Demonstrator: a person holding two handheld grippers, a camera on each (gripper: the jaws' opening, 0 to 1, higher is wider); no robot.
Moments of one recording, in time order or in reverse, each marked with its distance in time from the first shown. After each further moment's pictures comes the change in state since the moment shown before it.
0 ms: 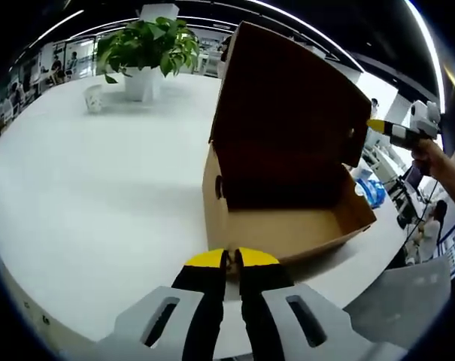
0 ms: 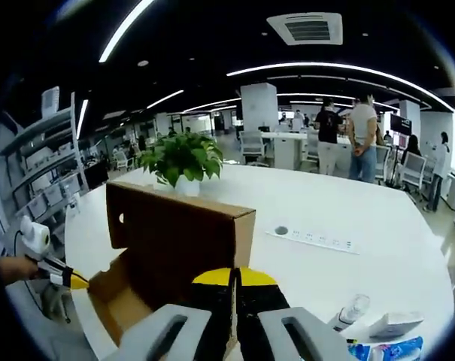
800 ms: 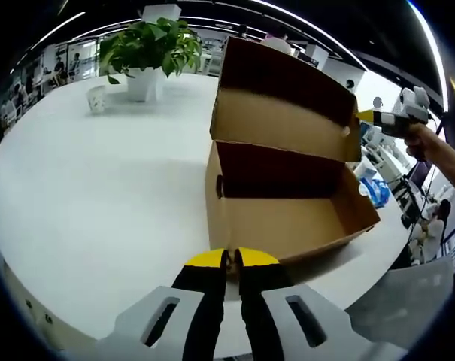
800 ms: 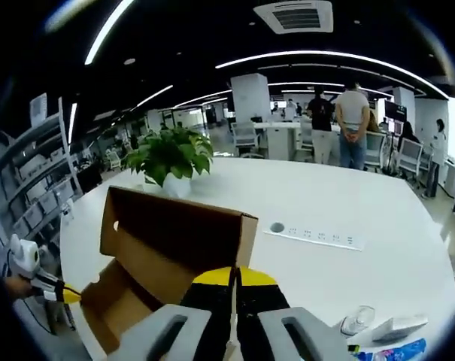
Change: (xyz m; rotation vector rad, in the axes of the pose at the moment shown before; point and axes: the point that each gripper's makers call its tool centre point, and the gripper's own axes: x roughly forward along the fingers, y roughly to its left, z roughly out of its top) left arm -0.001 0.000 0.000 0.009 0.004 0.034; right arm 0.029 -0.015 0.008 0.043 0.046 -0.021
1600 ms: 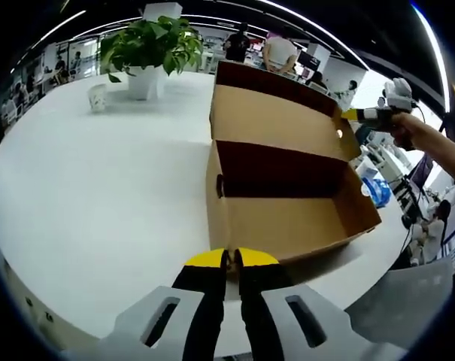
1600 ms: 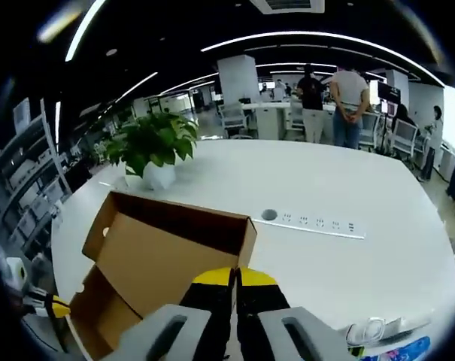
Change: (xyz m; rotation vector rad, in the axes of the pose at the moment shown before) left arm 0.001 0.001 0.001 -0.003 0.011 0.008; right arm 0.034 -0.014 -0.007 0.077 0.100 -0.048
